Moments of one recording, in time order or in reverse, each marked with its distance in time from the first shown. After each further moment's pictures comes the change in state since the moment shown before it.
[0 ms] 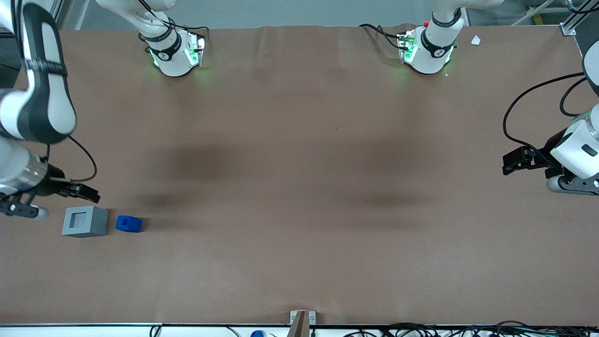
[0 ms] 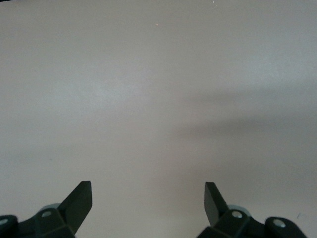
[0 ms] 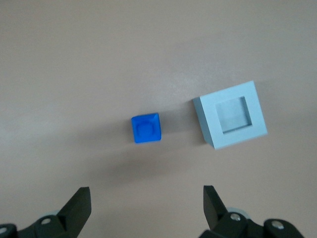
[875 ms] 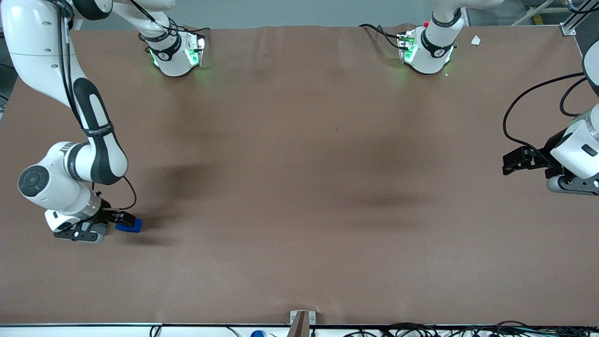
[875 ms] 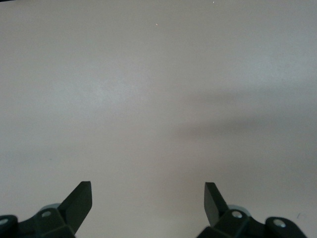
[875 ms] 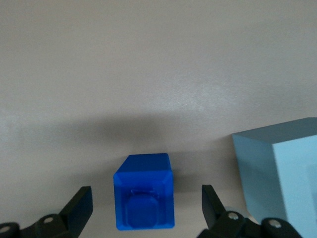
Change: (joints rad) arm 0.019 0.276 0.007 -0.012 0.021 0.332 -0.082
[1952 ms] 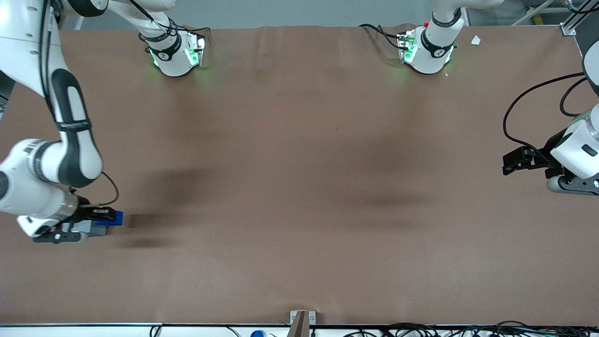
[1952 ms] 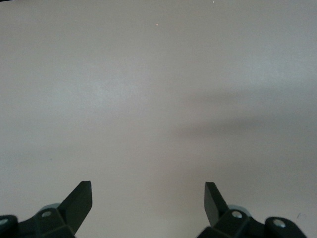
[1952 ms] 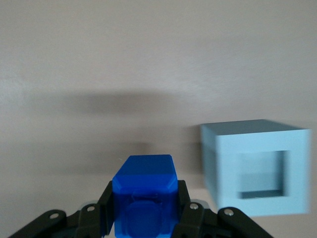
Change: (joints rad) arm -0.059 -0.055 -0.017 0.154 0.000 -0.316 -0.224
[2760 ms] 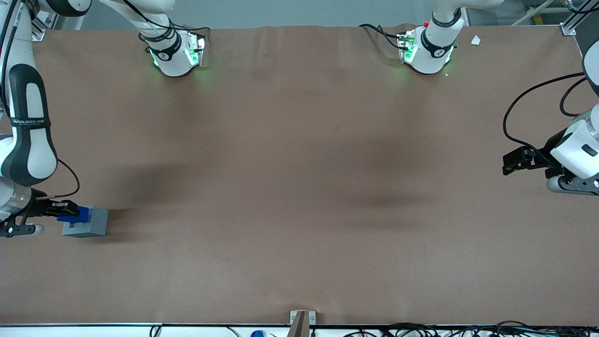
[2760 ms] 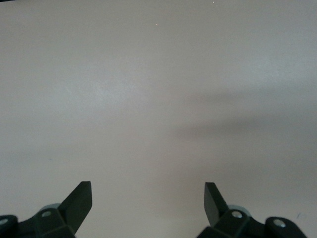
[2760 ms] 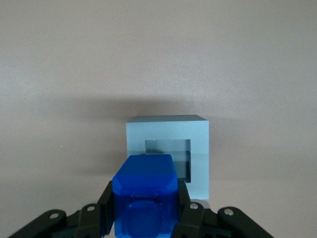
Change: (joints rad) arm -0.123 0.009 -0.001 0.024 0.032 -0.002 -0.154
